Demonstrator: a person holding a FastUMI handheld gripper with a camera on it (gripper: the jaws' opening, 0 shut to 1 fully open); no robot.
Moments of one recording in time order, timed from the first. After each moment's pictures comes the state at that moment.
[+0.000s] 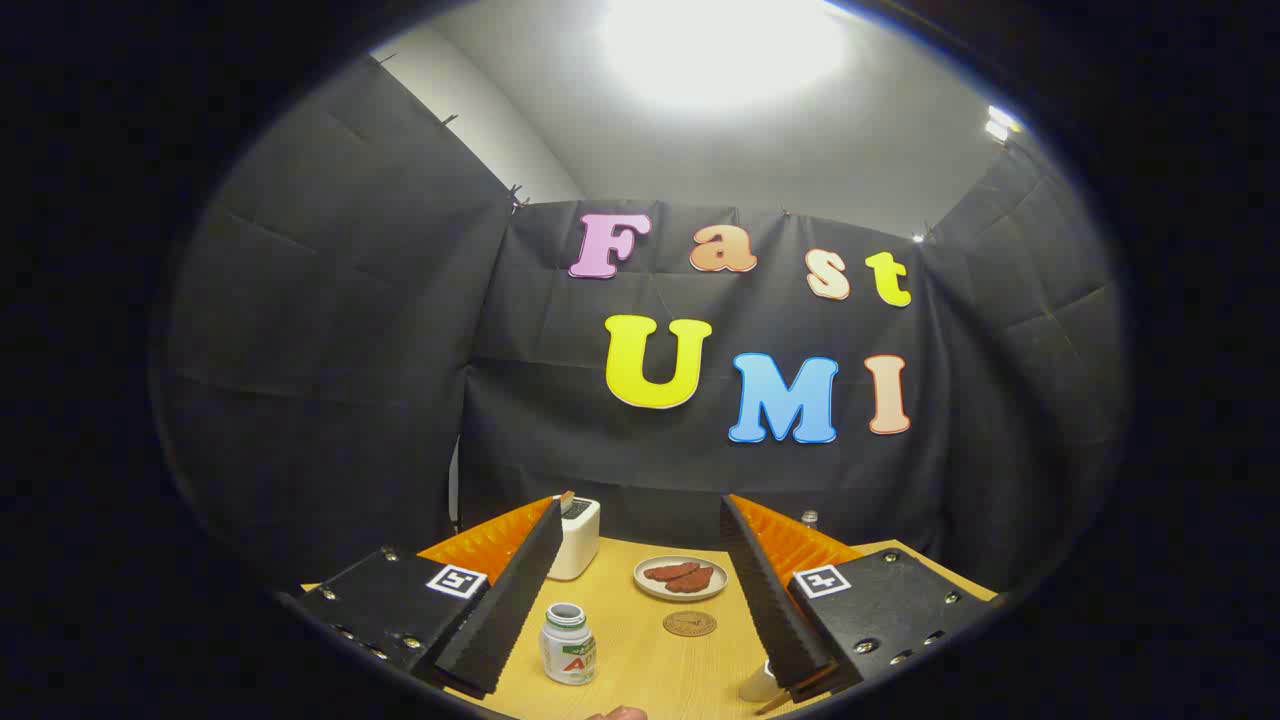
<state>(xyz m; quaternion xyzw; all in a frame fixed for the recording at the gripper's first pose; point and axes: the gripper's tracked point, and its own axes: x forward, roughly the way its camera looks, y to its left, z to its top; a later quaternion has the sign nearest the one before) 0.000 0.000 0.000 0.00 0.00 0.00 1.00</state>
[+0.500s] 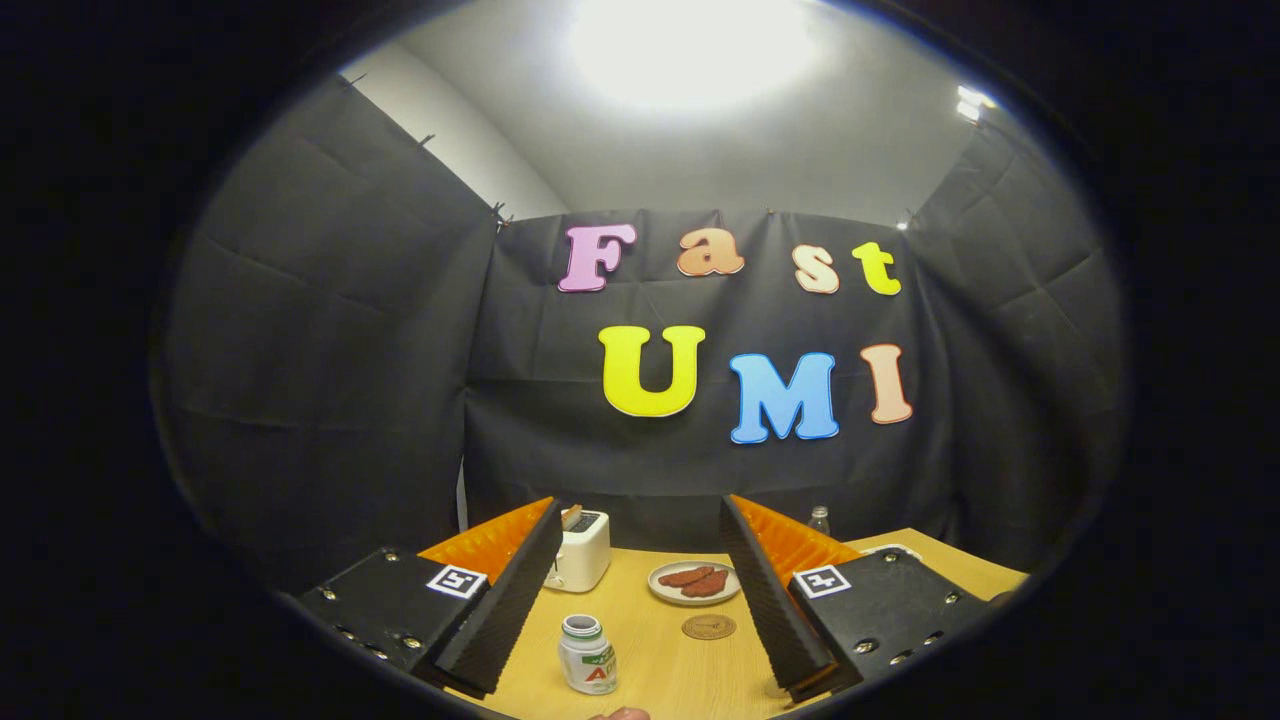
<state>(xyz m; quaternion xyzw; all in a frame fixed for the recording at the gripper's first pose) 0.003 0.001 0.008 0.04 -0.02 0.00 1.00</state>
